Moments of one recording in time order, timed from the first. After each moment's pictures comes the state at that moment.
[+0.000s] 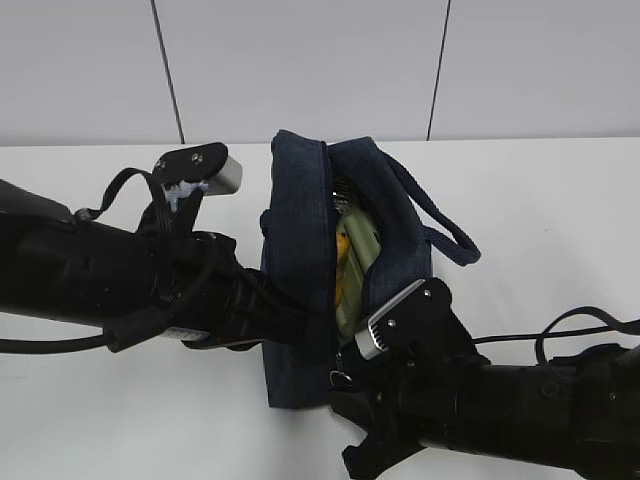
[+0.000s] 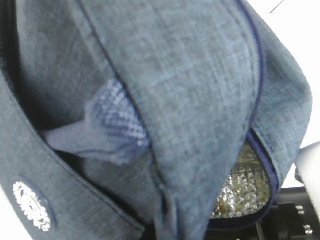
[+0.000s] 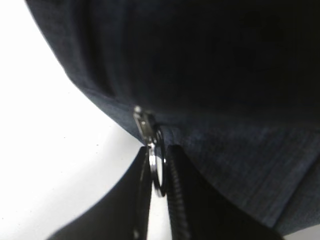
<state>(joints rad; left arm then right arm) -0.65 1.56 -0.75 -1.46 0.36 1.17 0.60 1.84 -0.50 -0.40 -0.64 0.34</state>
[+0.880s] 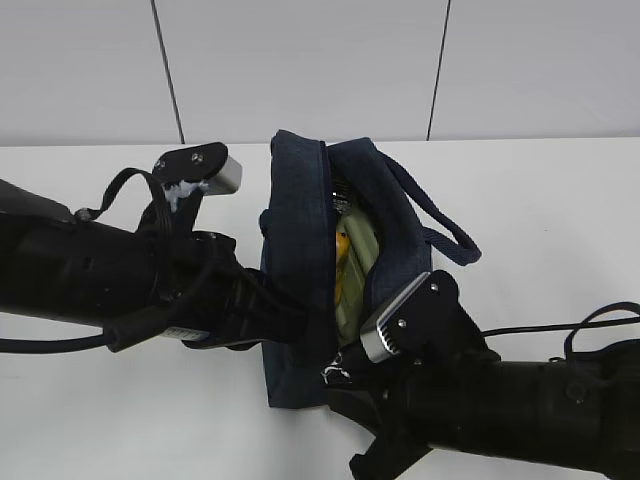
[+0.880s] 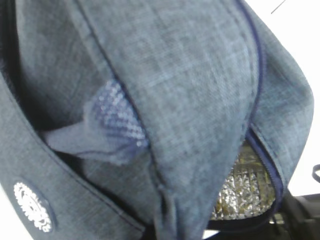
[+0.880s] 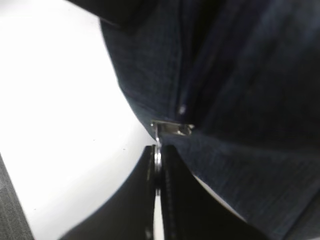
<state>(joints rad) -0.65 1.56 -0.75 -1.46 0.35 1.17 0.60 1.76 -0.48 -0.49 -0.64 0.36</state>
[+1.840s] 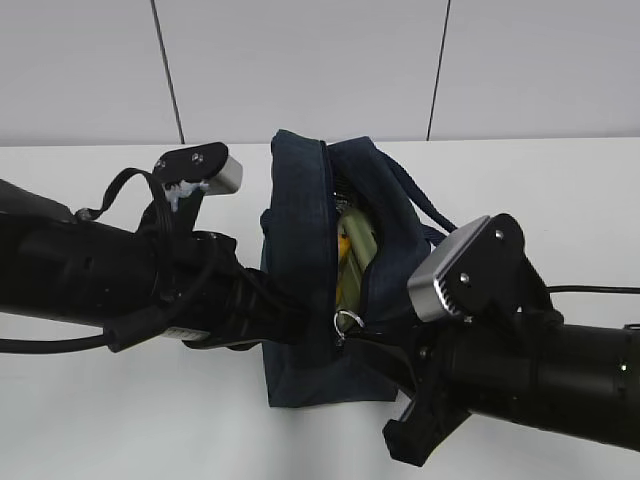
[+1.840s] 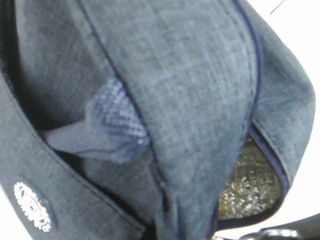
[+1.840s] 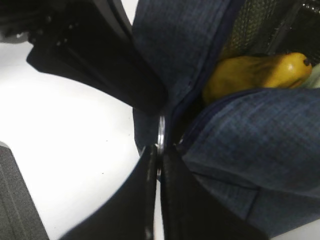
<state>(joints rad) -0.65 1.56 -0.75 -1.46 0.35 1.17 0.60 1.46 -0.44 -0.51 -0.51 0.37</state>
